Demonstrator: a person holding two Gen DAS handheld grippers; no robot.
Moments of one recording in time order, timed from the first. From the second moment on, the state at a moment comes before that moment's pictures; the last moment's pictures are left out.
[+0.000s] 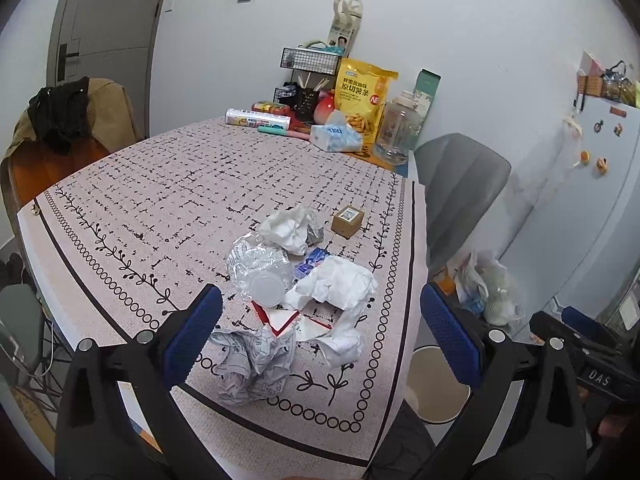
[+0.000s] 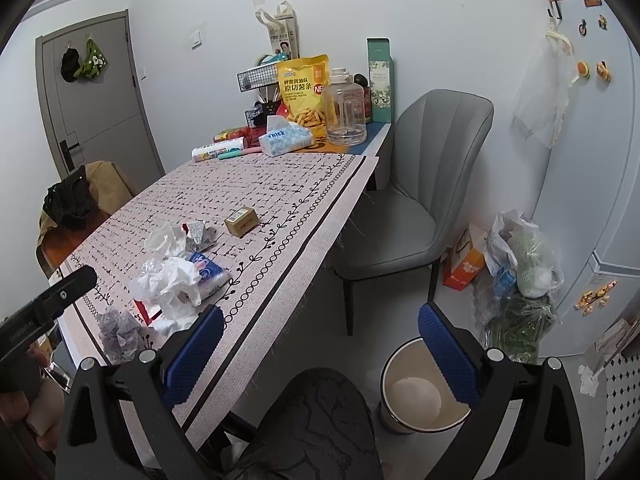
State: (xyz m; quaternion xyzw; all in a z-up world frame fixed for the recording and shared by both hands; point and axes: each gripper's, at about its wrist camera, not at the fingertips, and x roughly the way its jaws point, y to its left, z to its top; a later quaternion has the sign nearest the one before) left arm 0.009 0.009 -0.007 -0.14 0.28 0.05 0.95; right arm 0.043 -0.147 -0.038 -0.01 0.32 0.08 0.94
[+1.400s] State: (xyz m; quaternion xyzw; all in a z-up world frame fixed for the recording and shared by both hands) left arm 0.000 0.008 -0.002 -0.12 0.28 0.04 0.95; right arm 0.041 -0.141 -0.030 0.00 0.31 0.10 0.94
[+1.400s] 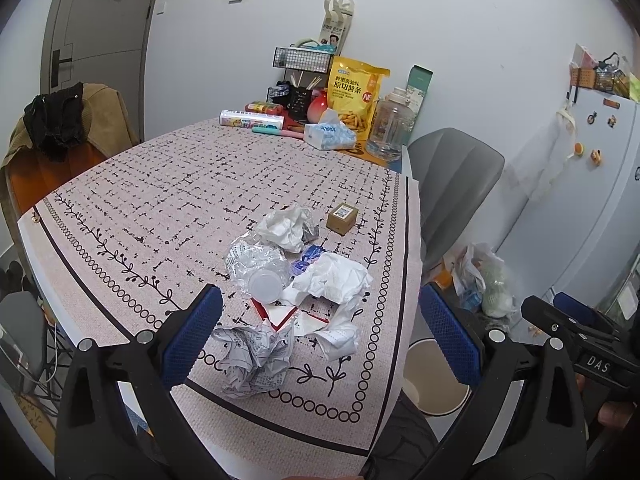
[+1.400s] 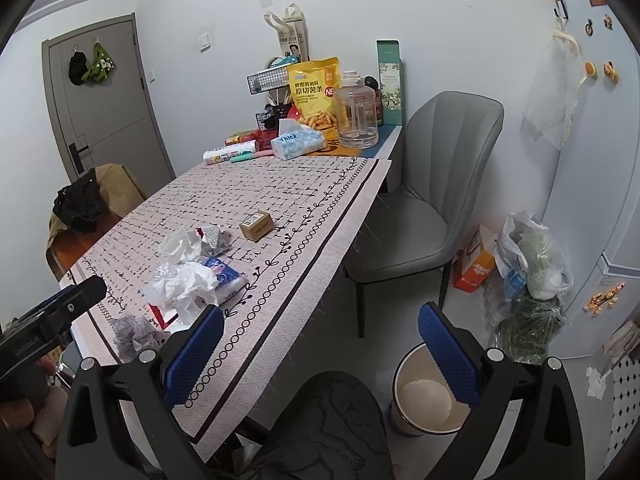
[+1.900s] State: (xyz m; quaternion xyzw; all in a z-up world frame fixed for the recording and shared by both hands) left arm -0.009 0.015 -0.002 -0.13 0.27 0.03 0.95; right arm 0.040 -0.132 -0.034 -0.01 0.31 0.12 0.94
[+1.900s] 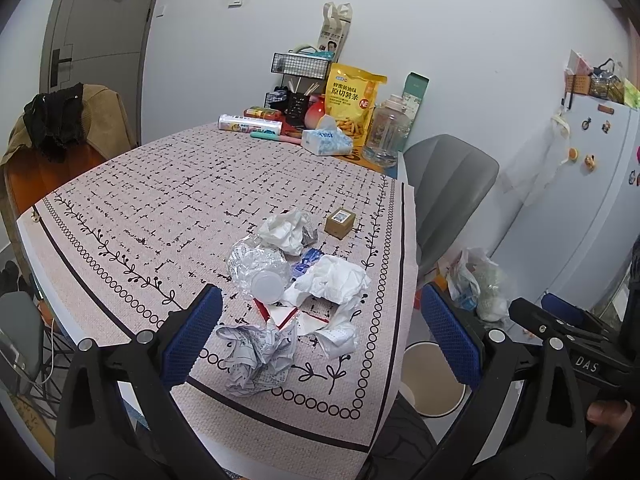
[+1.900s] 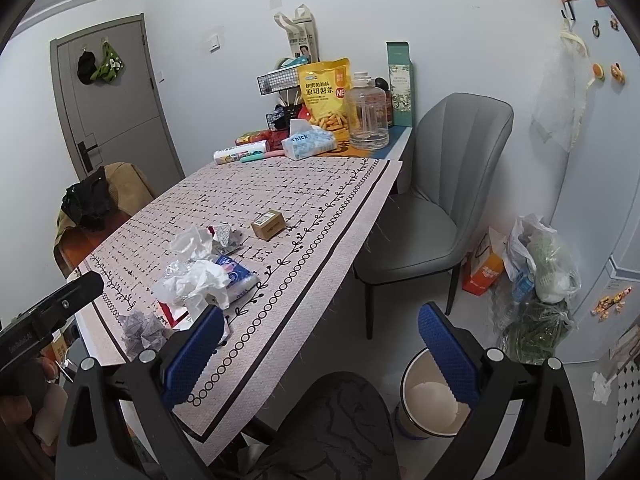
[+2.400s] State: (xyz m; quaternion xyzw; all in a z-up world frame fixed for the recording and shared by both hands) left arm -0.024 0.065 -0.022 -0.15 0.28 0.06 0.95; right arm 0.064 -0.083 -0.044 -0.02 0.32 0.18 0.93
